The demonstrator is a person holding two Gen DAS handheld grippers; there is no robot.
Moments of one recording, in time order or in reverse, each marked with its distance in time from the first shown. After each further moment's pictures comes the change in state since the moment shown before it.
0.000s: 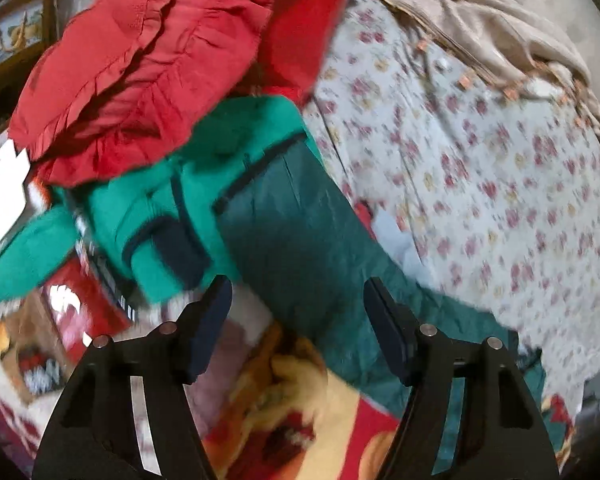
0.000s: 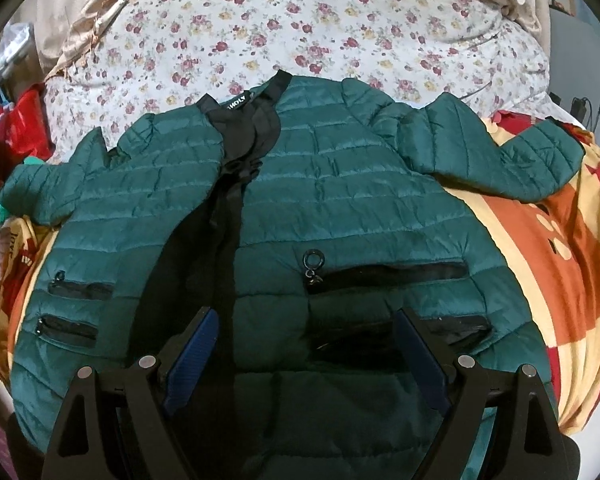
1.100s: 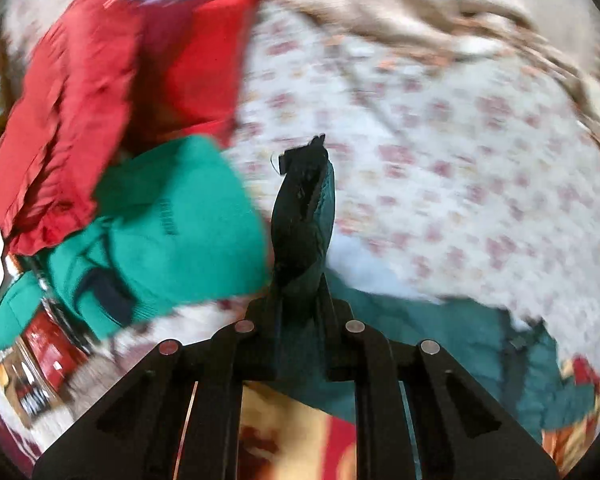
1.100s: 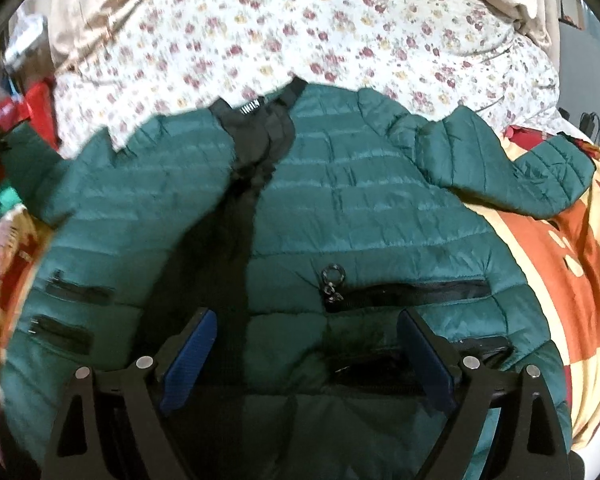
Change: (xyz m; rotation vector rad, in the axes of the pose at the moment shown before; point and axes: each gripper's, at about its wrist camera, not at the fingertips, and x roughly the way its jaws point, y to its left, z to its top) left arm -0.027 -0.107 -0.028 0.248 -0.050 -0.049; right arm 0.005 0.009 0.001 -0.026 -0.055 0.032
